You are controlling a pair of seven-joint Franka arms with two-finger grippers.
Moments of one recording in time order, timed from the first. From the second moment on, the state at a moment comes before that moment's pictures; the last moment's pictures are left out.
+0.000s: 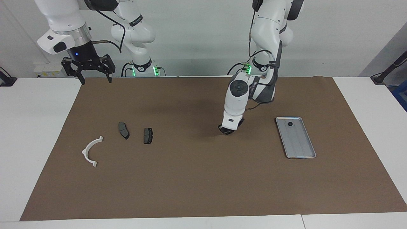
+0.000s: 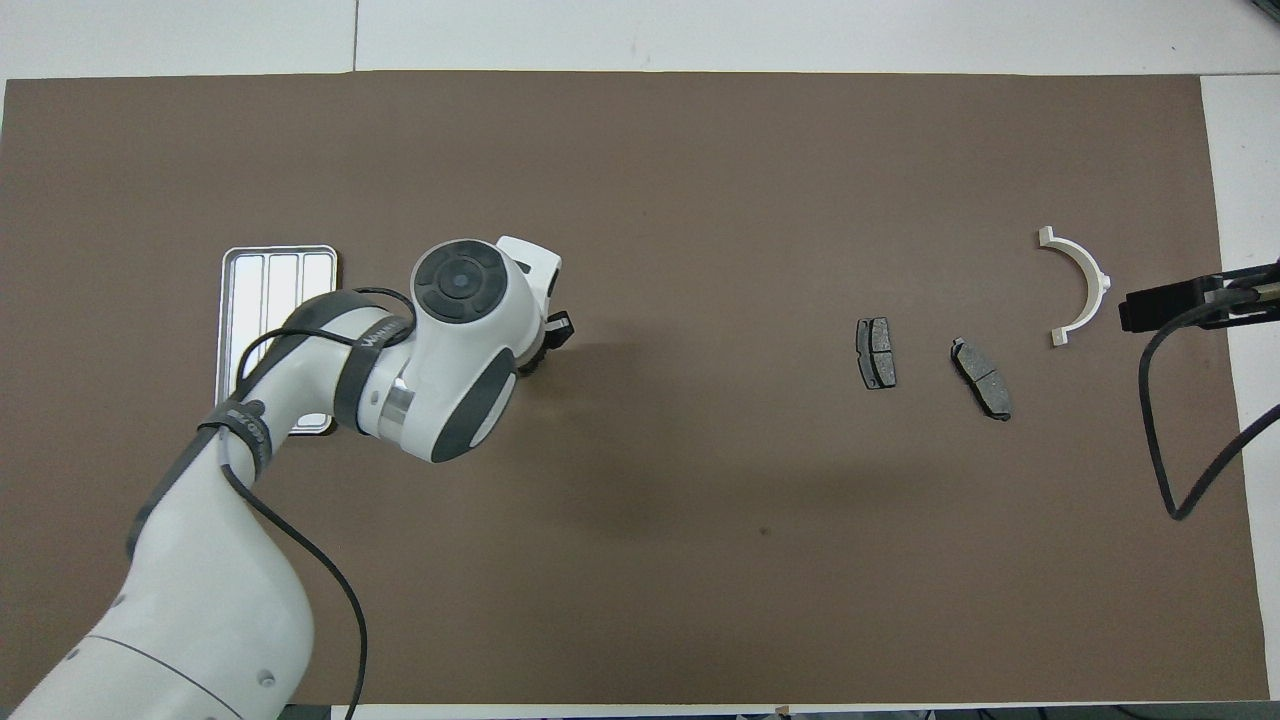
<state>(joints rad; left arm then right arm) -0.47 0.36 -0.01 -1.89 0.01 2.21 -0.80 -0.09 -0.09 0.09 -1.64 -0.02 1.60 -0.07</state>
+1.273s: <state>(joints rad) -0.01 0.37 -0.01 -1.90 0.01 2.31 -0.08 -0.03 -0.07 0.05 -1.64 -0.02 1.60 -0.02</state>
